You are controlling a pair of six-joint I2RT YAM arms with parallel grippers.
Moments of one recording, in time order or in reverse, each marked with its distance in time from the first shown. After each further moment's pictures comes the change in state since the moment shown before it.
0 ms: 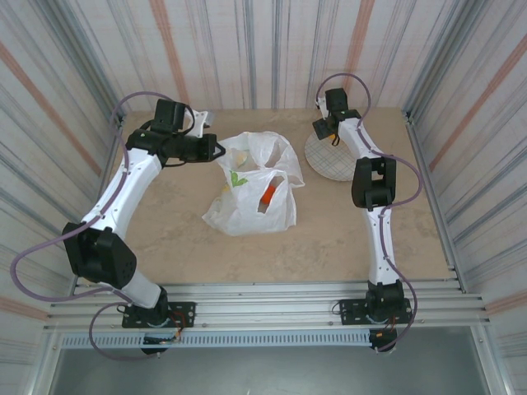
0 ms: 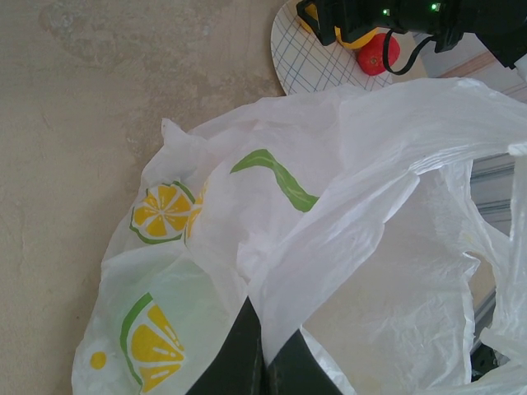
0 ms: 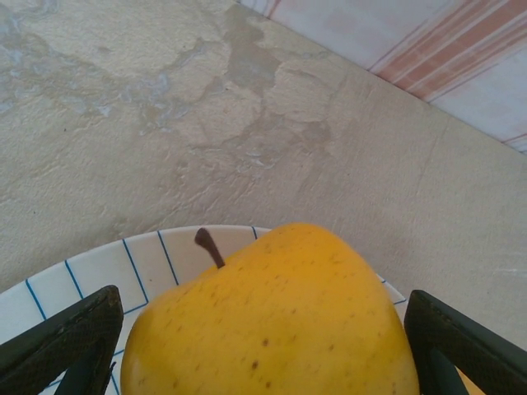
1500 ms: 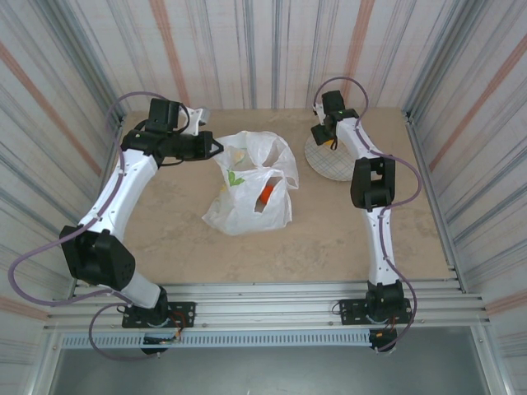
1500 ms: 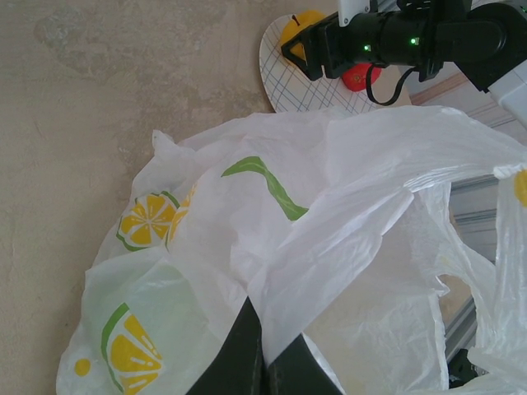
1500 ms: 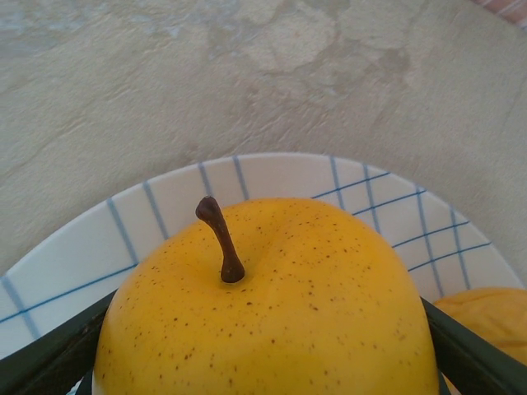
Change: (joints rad) left arm 0.028 -0.017 -0.009 0.025 0.050 -0.027; right arm 0.019 -0.034 -0.039 -0.130 -0.053 0.069
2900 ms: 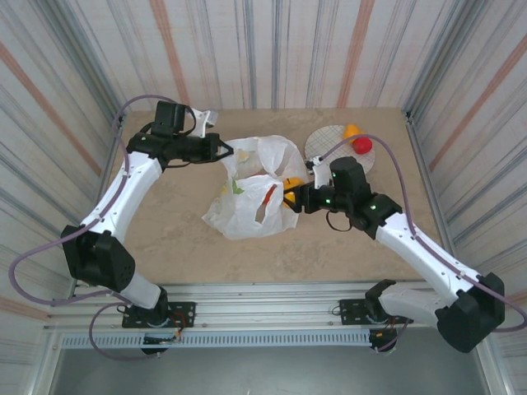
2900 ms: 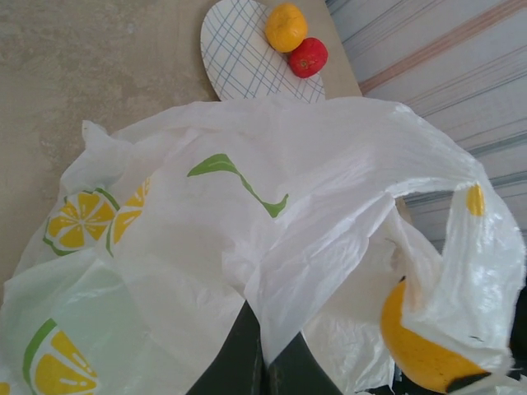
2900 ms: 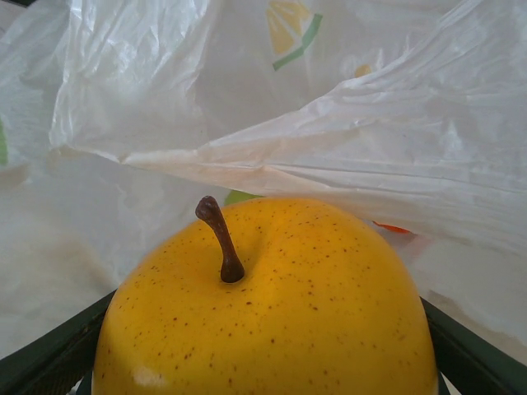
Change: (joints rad) left arm -0.041 -0.007 -0.031 0.057 0.098 -0.048; right arm 0.402 -1.444 -1.413 0.392 -0.508 0.642
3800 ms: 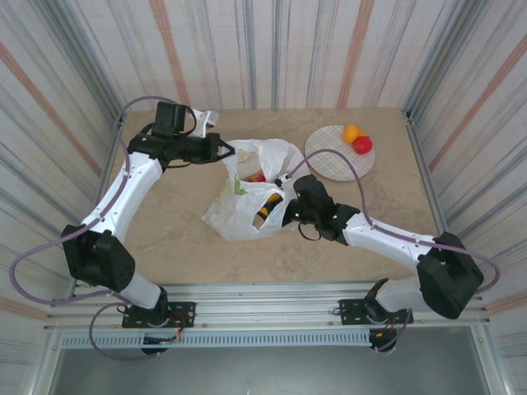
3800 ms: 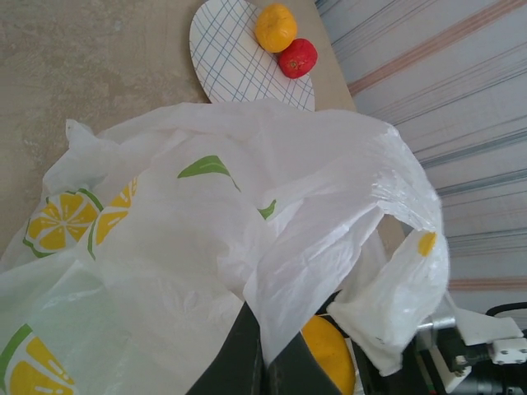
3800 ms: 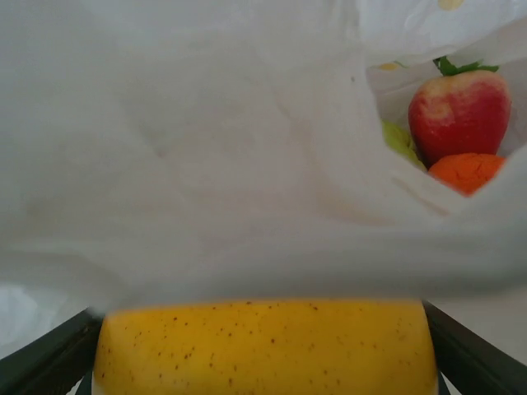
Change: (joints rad) left arm -0.002 0.000 -0.012 0.023 0.023 -0.024; right arm 0.200 0.240 -0.135 0.374 0.162 0.007
